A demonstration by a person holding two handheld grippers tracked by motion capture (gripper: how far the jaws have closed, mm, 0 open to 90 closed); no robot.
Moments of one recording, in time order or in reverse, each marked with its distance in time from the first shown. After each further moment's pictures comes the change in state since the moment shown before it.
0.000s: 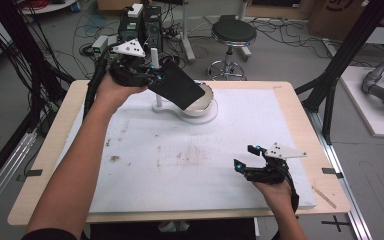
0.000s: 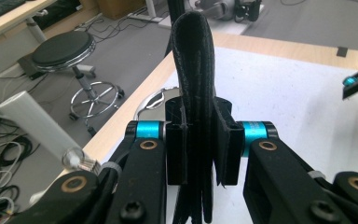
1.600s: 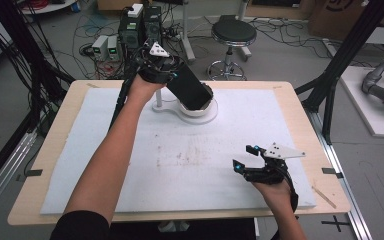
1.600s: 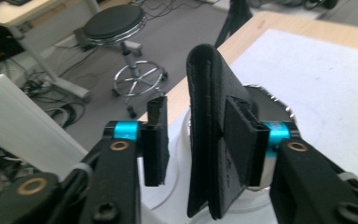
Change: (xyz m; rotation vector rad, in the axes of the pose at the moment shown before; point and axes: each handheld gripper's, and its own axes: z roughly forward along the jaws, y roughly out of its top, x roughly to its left) left arm 0.021 -0.013 0.084 0.080 0.248 -0.041; right arm 0.001 0.001 0.002 -0.002 0.018 -0.021
